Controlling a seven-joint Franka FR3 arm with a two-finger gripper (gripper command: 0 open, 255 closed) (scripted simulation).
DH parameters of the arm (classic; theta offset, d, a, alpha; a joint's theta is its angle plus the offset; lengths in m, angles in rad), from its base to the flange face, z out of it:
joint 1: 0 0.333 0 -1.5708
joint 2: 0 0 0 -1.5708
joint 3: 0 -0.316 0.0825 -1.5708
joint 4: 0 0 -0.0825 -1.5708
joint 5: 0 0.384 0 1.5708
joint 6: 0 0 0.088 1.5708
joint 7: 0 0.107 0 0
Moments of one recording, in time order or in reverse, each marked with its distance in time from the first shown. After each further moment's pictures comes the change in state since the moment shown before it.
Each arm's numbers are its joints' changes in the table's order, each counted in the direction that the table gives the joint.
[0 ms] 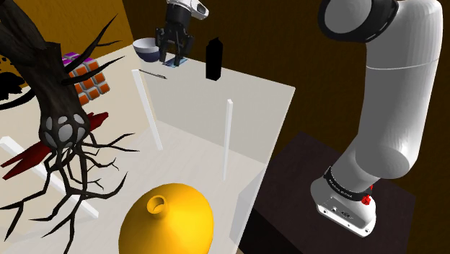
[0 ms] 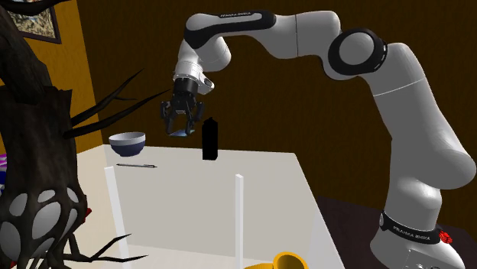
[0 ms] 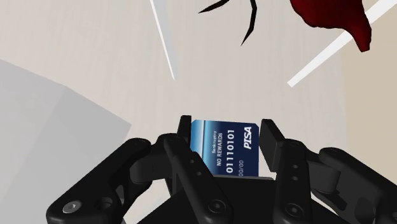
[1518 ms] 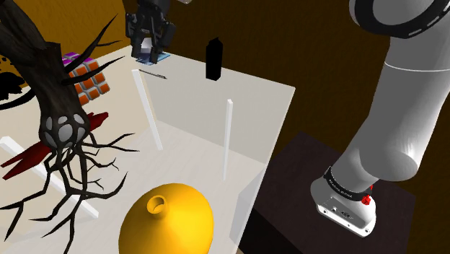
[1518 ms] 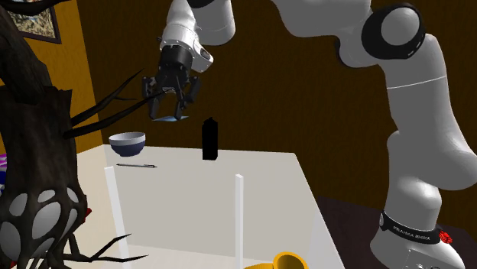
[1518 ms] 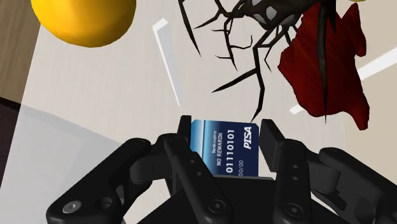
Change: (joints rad) arm 0.124 -0.167 -0.063 -0.099 0.018 0.044 0.194
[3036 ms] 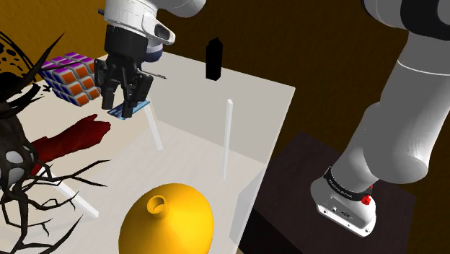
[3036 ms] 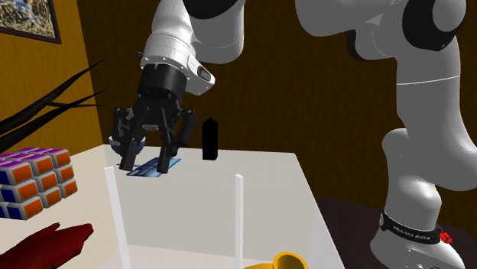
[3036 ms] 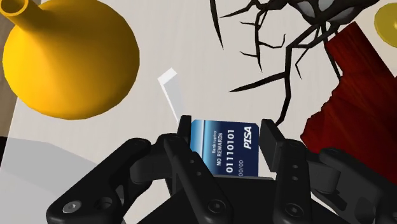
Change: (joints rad) arm 0.162 -0.097 -0.090 -0.300 0.021 0.319 0.110
